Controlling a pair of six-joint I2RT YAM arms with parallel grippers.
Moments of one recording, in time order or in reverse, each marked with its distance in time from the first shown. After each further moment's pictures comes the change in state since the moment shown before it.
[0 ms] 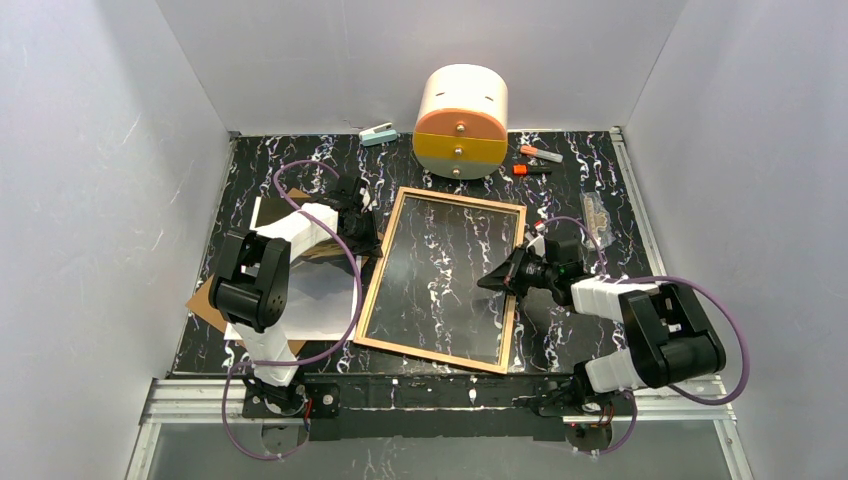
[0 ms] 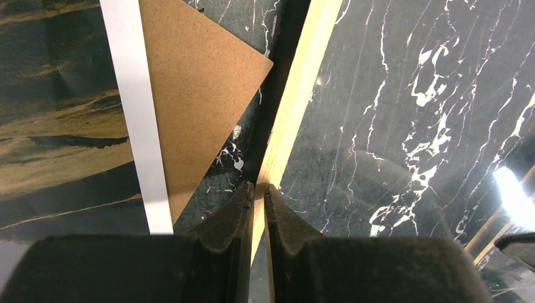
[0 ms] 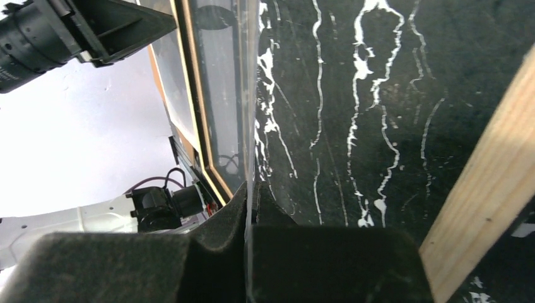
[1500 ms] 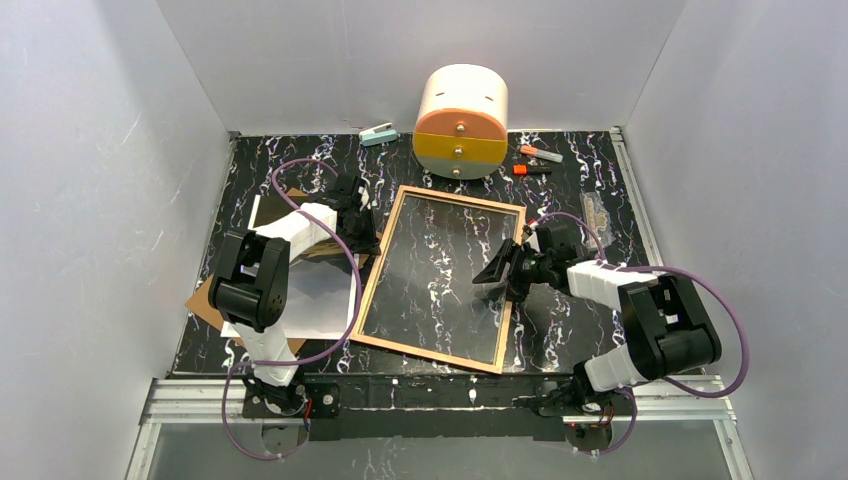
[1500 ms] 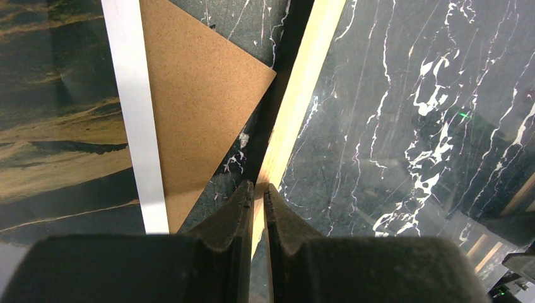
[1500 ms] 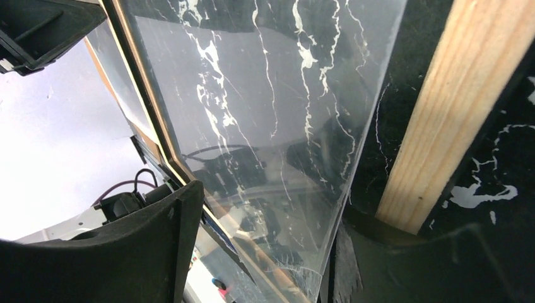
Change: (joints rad) left arm 0.008 0.000 0.000 0.016 -0.013 0.008; right arm 0.010 0.062 0.145 -0.330 0.073 -0.119
